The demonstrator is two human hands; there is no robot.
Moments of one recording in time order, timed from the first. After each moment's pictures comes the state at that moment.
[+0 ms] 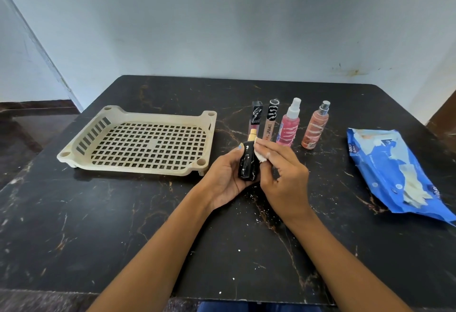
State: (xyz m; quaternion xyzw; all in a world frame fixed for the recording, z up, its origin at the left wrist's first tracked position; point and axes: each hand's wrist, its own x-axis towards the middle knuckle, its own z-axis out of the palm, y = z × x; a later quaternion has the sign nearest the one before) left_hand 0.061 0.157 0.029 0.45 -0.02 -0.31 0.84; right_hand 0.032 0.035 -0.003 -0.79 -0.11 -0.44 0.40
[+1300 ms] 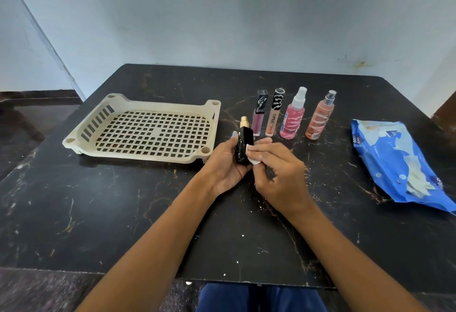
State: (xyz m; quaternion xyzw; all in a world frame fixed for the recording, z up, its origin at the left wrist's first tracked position) left_hand 0.057 0.157 0.038 0.41 0.03 -0.30 0.86; right_hand 0.025 0.042 -0.007 -0.81 -0.18 -0.43 0.36
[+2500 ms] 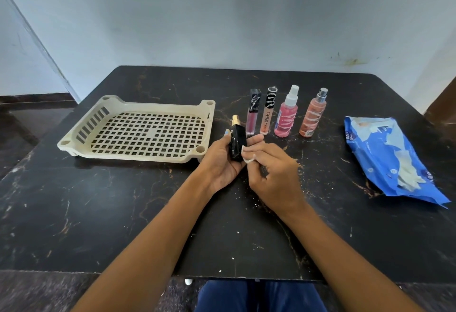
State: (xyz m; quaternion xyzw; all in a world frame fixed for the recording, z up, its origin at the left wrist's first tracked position) left_hand 0.066 0.155 0.028 0.42 0.03 -0.29 0.86; right_hand 0.022 0.046 -0.009 -0.81 -0.15 -0.43 0.36
